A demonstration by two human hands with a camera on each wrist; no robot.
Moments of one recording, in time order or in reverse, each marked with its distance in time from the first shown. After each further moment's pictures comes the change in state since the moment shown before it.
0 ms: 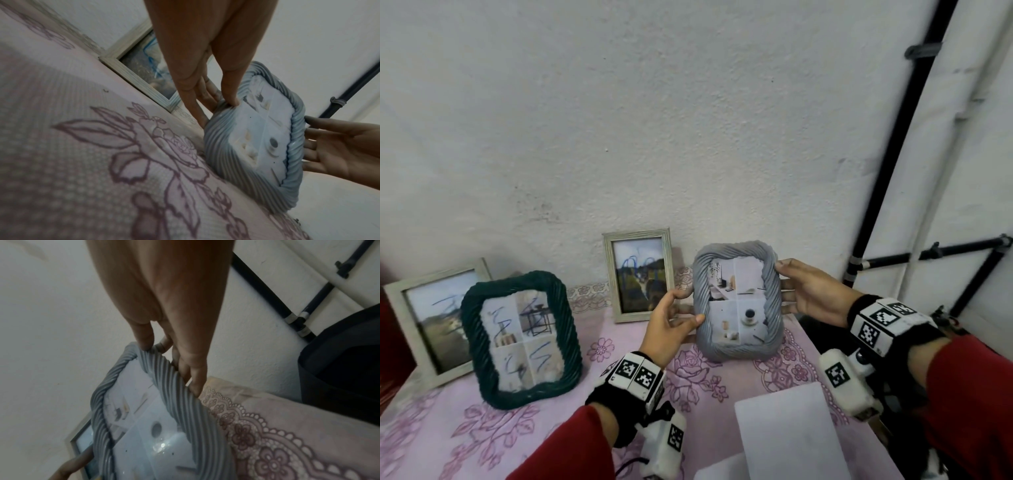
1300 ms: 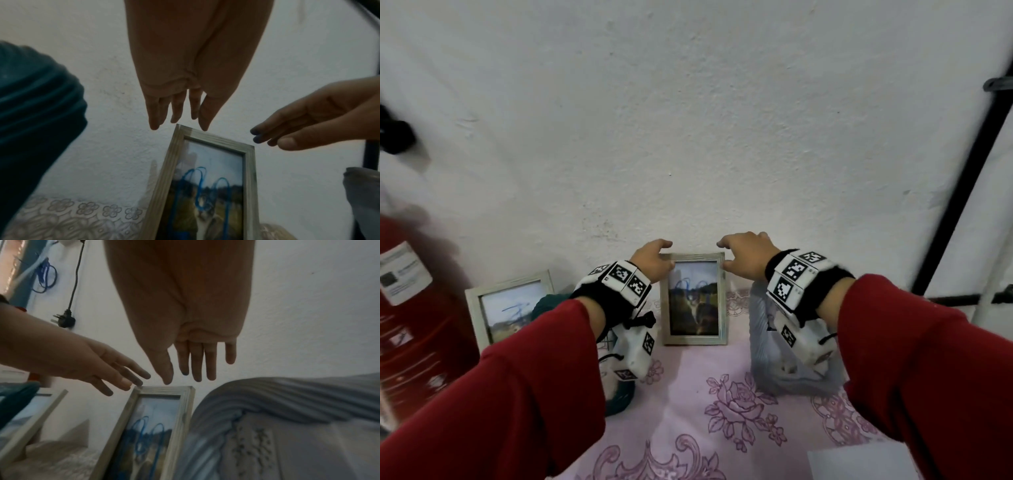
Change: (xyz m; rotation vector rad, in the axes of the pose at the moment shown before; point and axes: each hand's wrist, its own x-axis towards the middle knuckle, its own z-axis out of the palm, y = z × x) left_hand 0.082 0.116 -0.117 1.014 0.091 -0.077; right_hand 0.068 -0.079 0.164 -1.614 0.001 -0.443
